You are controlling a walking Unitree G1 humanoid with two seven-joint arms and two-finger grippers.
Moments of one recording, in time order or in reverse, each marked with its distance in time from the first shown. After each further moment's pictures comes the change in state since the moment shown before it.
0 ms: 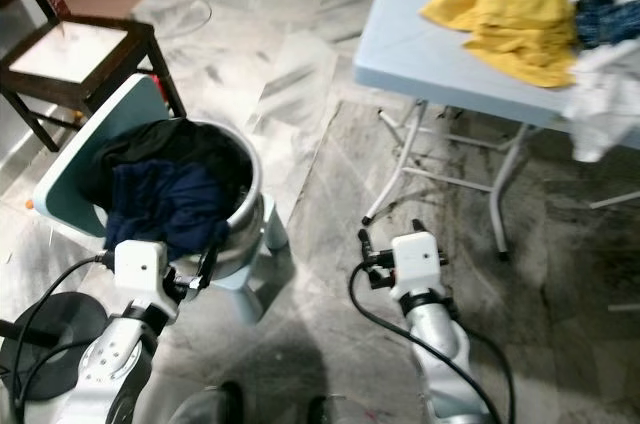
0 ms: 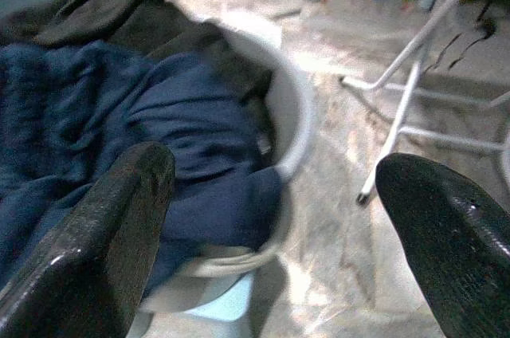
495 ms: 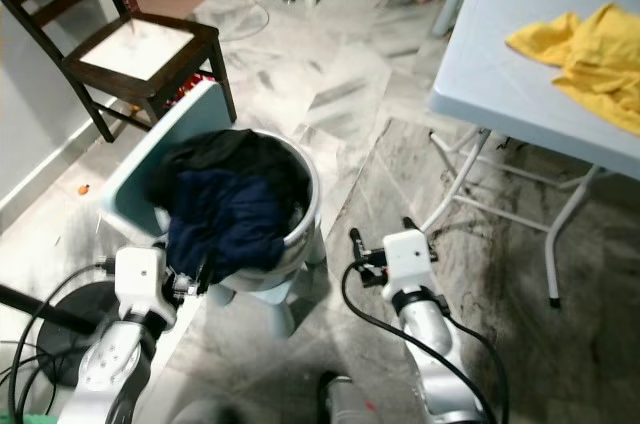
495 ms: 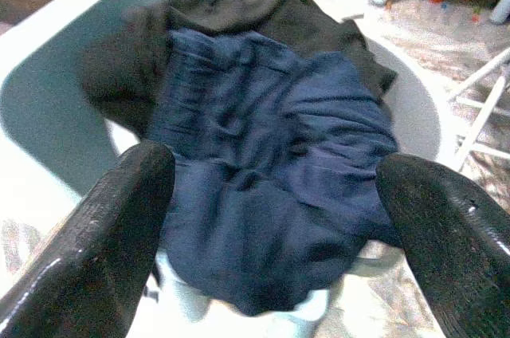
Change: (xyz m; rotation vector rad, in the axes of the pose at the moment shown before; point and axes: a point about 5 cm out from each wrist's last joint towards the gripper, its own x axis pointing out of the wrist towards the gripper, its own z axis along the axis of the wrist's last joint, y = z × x) left arm 0.003 0.002 -0.004 0.007 0.030 0.014; right arm 0.002 0.002 0.000 -0.011 0.001 0.014
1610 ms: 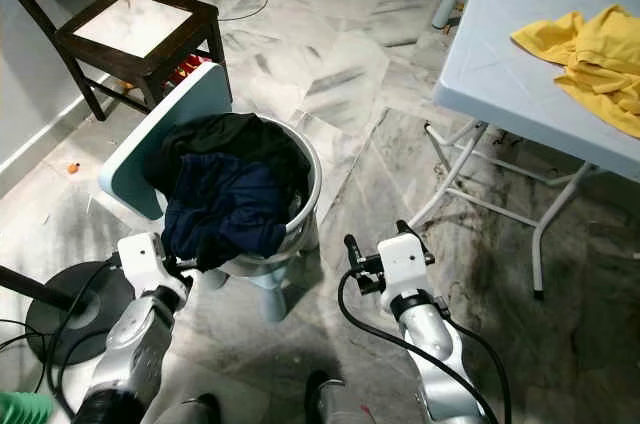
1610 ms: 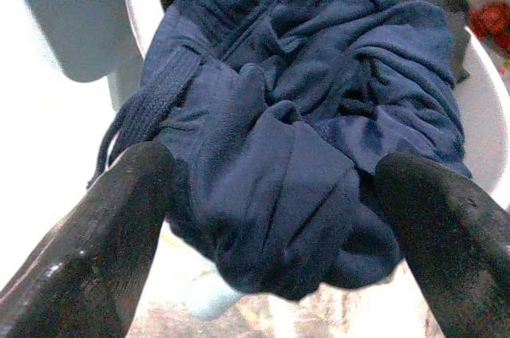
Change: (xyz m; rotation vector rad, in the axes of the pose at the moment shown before) left arm 0.048 0.008 -0.030 -0.365 0.085 0.133; right arm -0.002 -0.001 0.001 -0.050 0.004 0.053
